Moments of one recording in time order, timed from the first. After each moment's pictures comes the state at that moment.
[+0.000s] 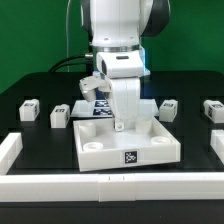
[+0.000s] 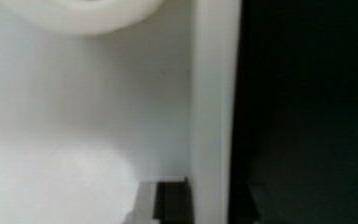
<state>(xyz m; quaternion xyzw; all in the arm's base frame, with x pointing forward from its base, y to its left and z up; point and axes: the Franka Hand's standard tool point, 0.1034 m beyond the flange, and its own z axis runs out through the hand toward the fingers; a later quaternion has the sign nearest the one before) 0.439 -0.012 0.005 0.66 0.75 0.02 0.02</state>
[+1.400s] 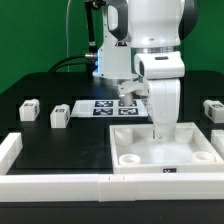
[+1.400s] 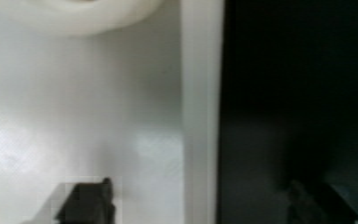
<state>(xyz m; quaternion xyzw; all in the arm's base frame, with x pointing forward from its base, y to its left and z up) 0.473 0.051 0.006 0.68 0.73 0.05 0.03</state>
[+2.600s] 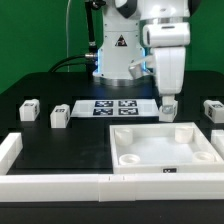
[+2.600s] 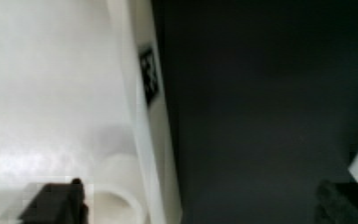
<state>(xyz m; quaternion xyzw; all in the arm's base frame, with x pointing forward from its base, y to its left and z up) 0.448 0.076 0.052 0.73 0.68 0.07 0.04</state>
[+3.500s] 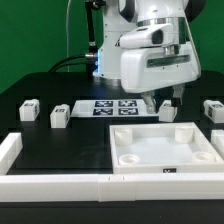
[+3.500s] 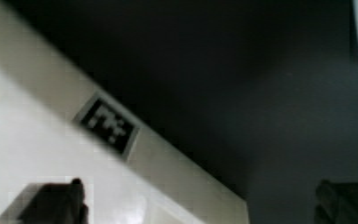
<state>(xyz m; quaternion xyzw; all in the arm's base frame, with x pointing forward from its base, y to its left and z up) 0.441 0.074 0.046 0.93 0.35 0.10 0.00</state>
